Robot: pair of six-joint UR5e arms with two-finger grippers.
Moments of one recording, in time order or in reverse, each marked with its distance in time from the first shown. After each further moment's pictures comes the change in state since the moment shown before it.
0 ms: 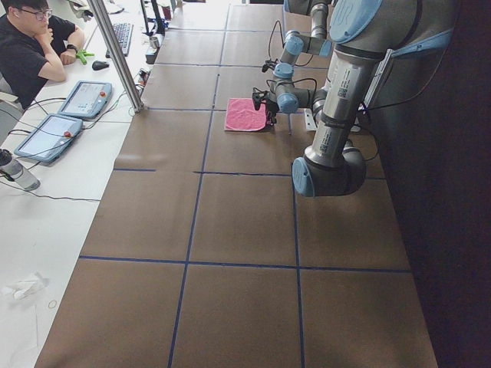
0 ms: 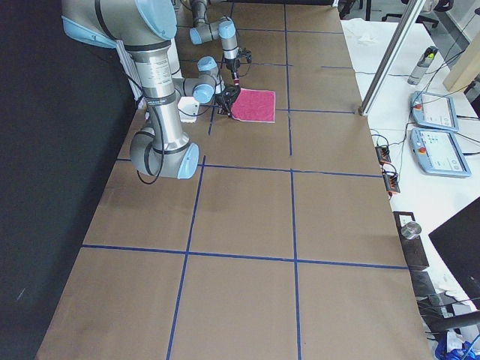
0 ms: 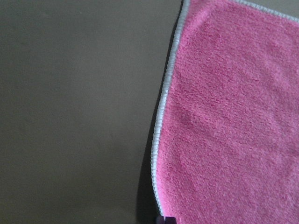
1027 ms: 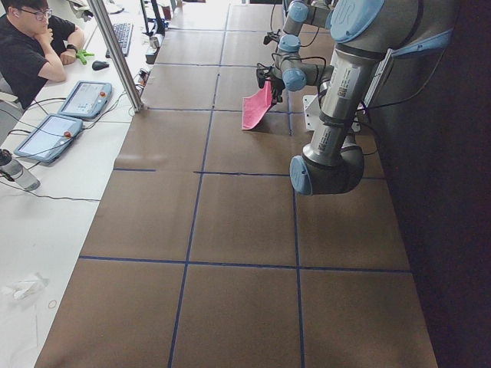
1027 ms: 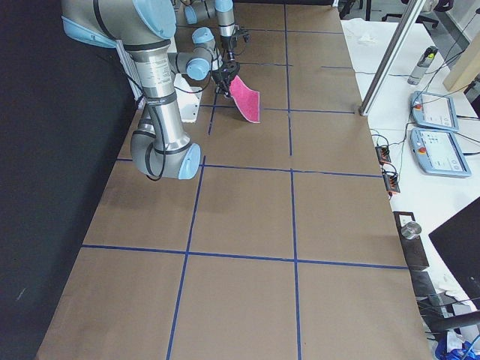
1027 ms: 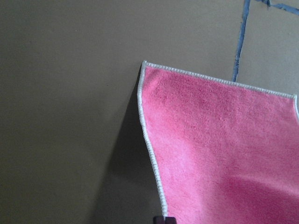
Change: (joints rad) left arm -0.037 -0.026 -0.235 0.216 -0.069 0.029; right arm 0.038 0.002 0.289 -0.263 0.045 -0.013
